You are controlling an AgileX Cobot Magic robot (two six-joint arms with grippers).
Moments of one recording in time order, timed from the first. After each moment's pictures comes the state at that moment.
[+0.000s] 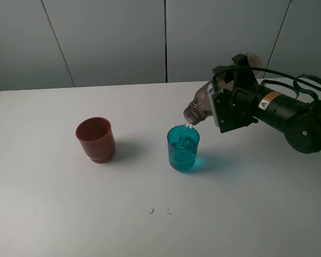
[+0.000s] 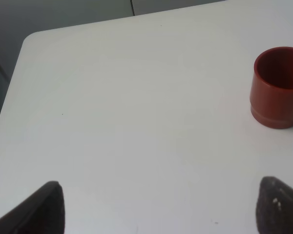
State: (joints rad) left arm 0.05 0.00 -0.52 -0.02 1.09 0.14; right arm 0.30 1.88 -0.55 -0.14 -1.01 -1.75
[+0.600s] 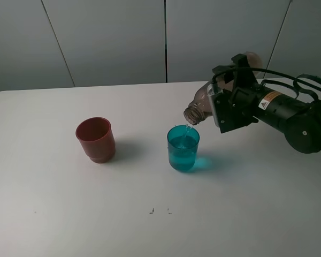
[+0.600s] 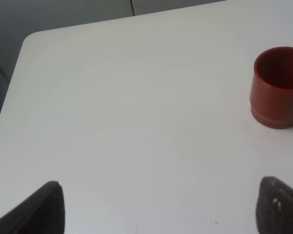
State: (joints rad) left arm 0.05 0.00 -0.52 -0.02 1.09 0.14; right arm 0.30 1.88 -0.55 -0.14 -1.01 -1.76
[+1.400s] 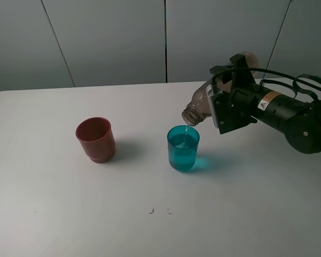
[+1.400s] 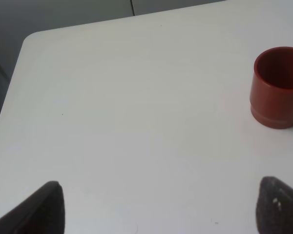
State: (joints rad) left arm 0.05 0.00 -0.52 -0.02 1.09 0.14; right arm 0.30 1.87 -0.55 -0.18 -1.02 -1.73
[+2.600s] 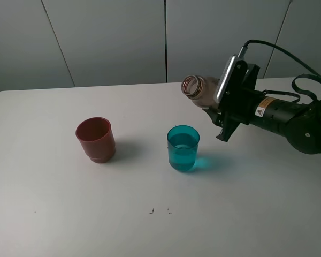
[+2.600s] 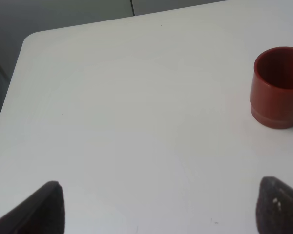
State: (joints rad) left arm 0.05 0.00 -0.52 -0.02 1.09 0.14; right arm 0.30 1.87 -0.55 -0.28 -0.89 -0.78
